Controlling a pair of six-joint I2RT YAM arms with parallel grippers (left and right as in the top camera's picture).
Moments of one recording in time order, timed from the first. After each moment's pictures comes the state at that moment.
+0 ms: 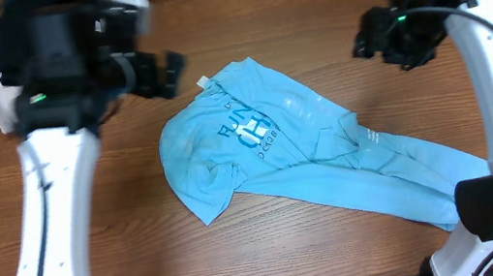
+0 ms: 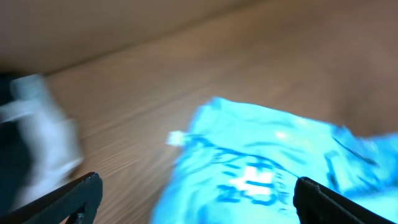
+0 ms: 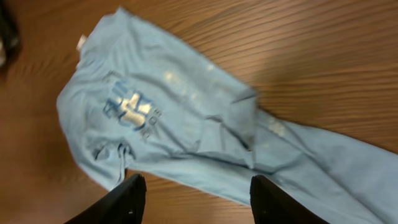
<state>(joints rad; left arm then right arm) -0.12 1.58 1.62 -0.82 0.35 0.20 0.05 1.85 2.10 -1.57 -0.25 0.27</state>
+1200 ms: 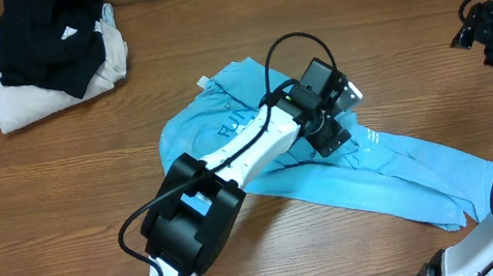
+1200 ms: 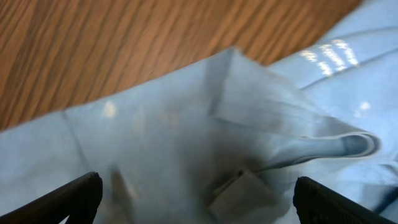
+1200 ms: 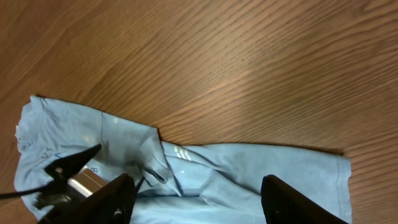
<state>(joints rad) -0.77 2.18 1.62 -0.51 0.12 0.26 -0.39 1.85 2.00 -1.51 -0.23 0.17</state>
